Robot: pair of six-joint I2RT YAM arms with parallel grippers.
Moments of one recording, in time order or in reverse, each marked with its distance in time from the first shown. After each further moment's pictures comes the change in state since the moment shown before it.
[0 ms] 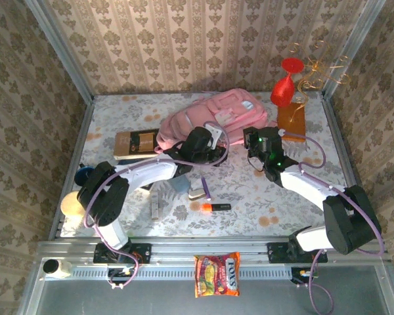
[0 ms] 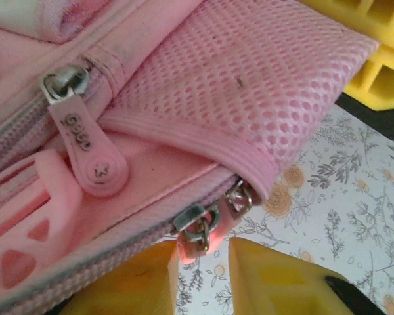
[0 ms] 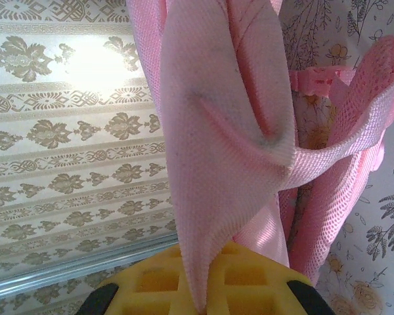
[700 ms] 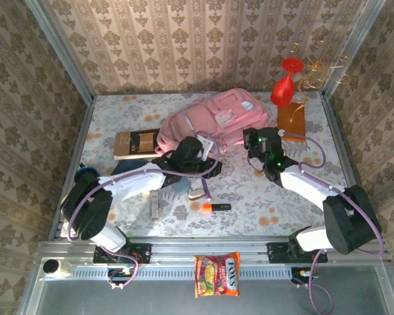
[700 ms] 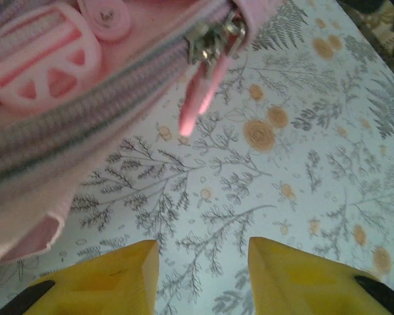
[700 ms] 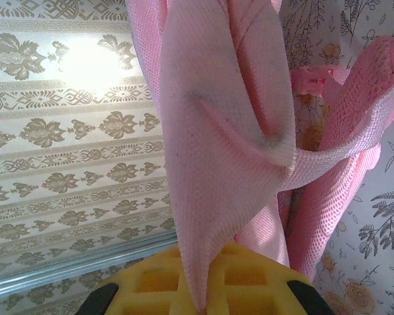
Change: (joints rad) left arm -0.014 -0.139 -0.159 -0.043 0.058 -0.034; right arm 0.000 0.000 0.000 -0.016 0.000 -0.007
